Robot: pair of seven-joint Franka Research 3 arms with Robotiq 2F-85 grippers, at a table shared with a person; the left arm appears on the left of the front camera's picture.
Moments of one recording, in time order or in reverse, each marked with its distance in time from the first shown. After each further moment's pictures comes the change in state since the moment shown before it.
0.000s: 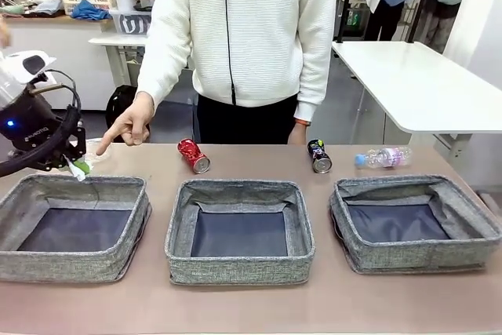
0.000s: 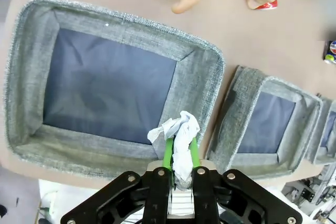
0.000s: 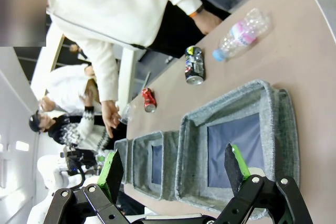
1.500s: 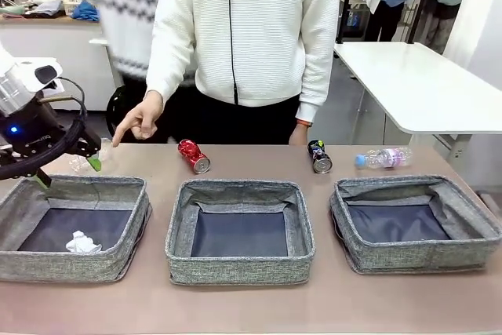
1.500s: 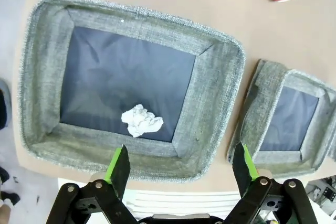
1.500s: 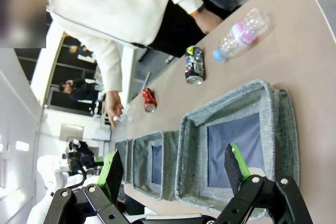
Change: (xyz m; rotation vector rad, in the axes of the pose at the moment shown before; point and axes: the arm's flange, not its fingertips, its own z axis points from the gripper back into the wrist) left arm -0.007 -0.003 -0.006 0.100 0.015 -0.064; right arm 0.000 0.000 0.000 0.000 0.000 0.000
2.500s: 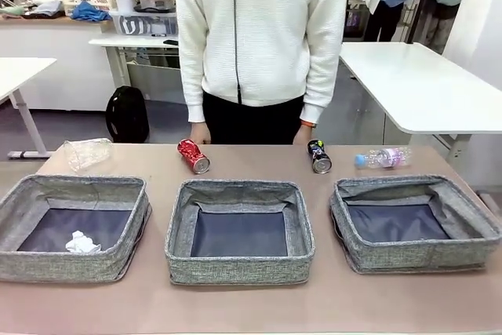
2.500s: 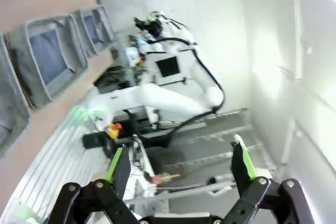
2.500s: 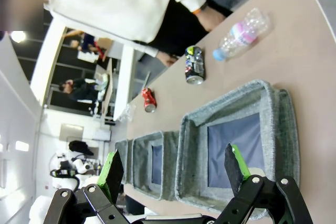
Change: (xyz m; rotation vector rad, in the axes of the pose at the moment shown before) left arm 0.009 0.203 0.077 -1.438 0.237 -0.294; right arm 0.000 0.000 0.000 0.000 0.000 0.000
